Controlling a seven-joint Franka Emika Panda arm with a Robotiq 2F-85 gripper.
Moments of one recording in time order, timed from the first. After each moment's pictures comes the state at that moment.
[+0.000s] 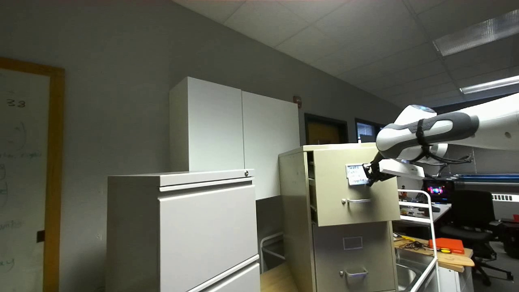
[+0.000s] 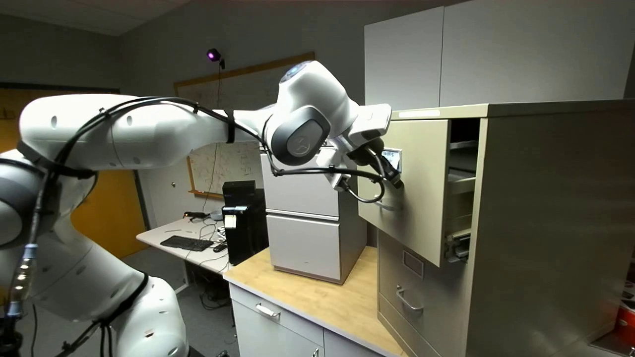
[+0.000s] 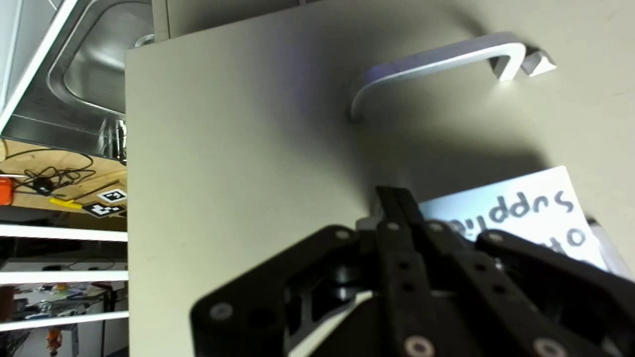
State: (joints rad) arm -0.35 -0.54 -0.35 -2.16 0.00 2.45 0.11
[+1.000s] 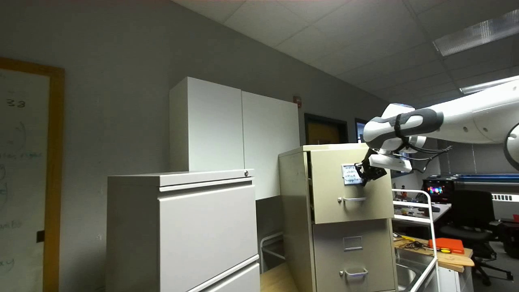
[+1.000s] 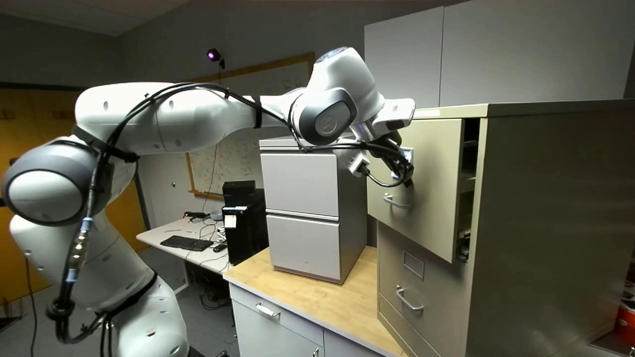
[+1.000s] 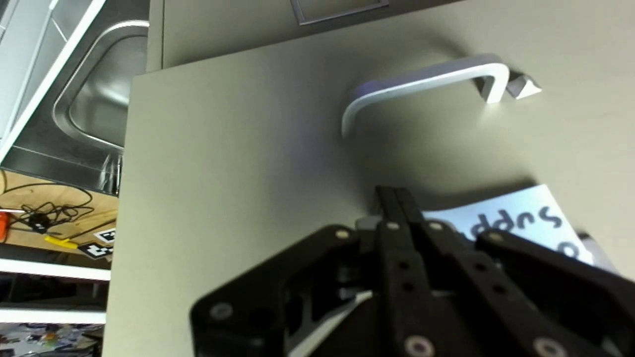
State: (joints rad) arm -0.32 -0.34 -0.37 -1.92 0.05 2.25 0.08
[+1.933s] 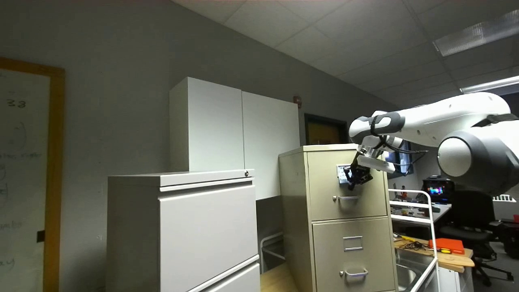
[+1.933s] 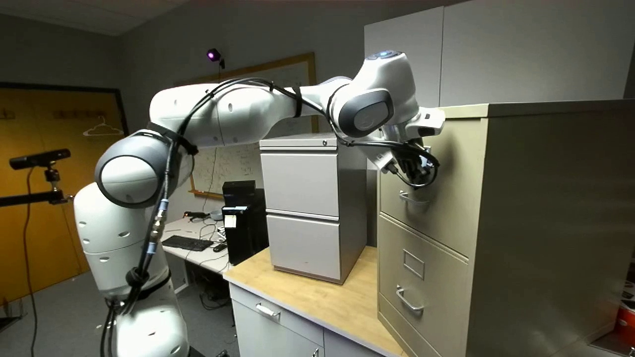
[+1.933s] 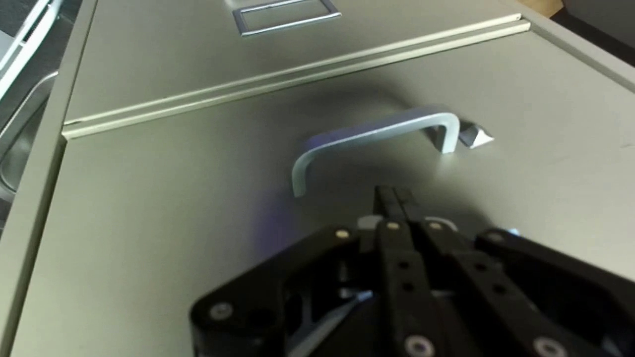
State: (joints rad) arm -0.32 -0.06 -0.42 -1.62 0.29 2.02 -0.02
